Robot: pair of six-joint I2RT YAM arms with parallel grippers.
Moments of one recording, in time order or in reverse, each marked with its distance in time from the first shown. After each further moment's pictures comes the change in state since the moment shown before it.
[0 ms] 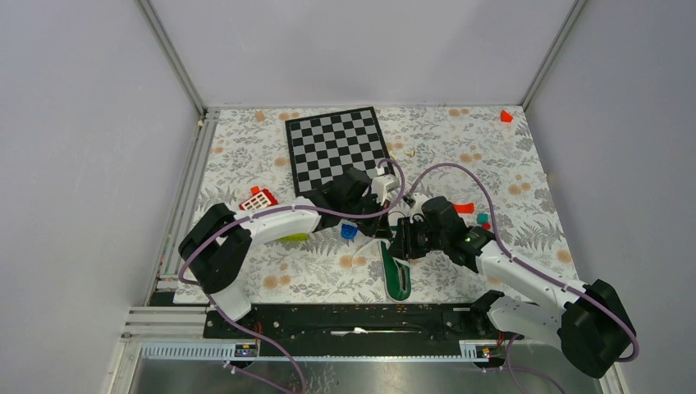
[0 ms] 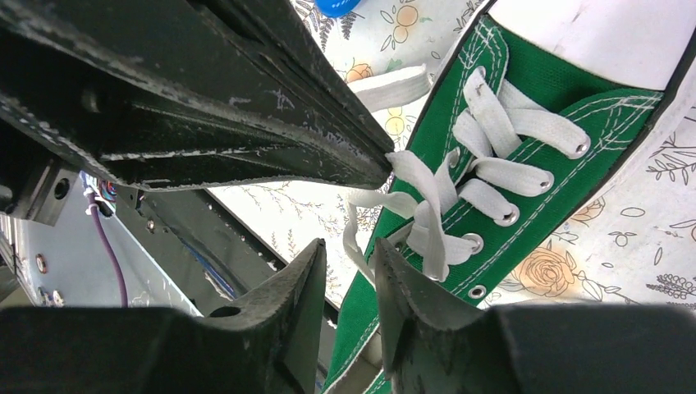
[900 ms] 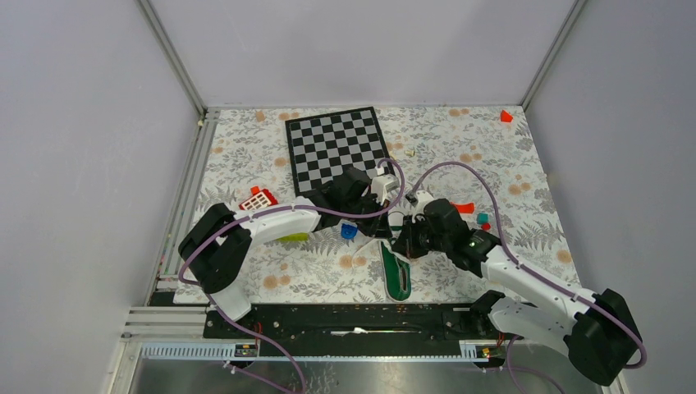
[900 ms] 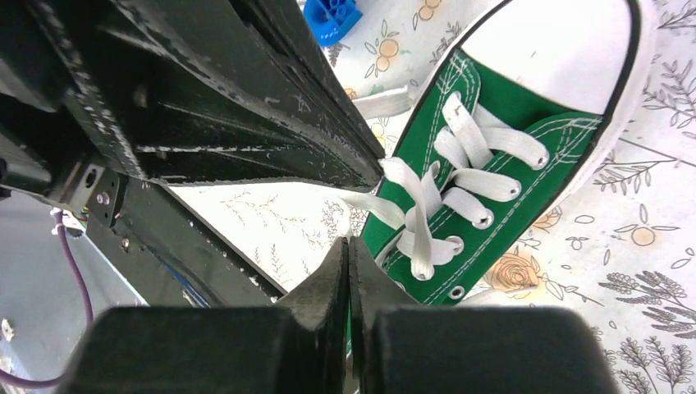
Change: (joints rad) left arm 0.003 0.000 0.000 0.001 0.010 0.000; right arm 0.033 -0.055 0.000 -0.011 0.092 -0.035
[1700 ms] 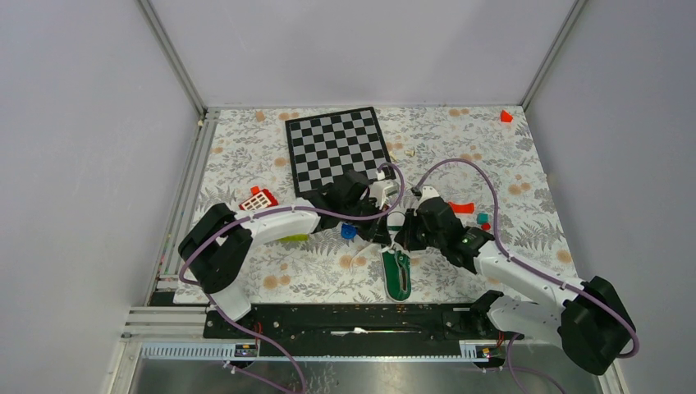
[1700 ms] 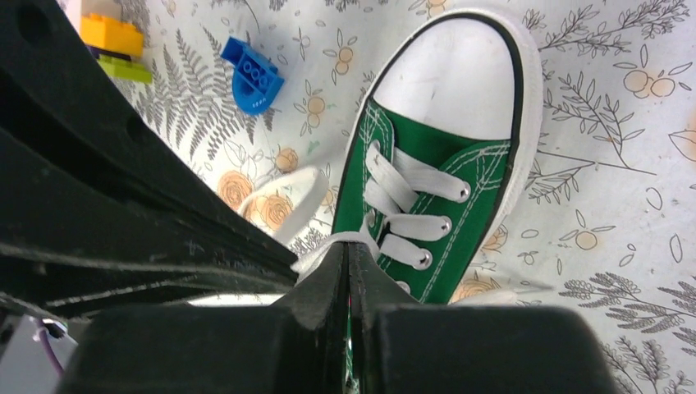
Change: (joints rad) left arm 0.000 0.000 -0.021 -0.003 0.075 -0.002; right arm 0.000 0.064 0.000 0.057 0.205 0.105
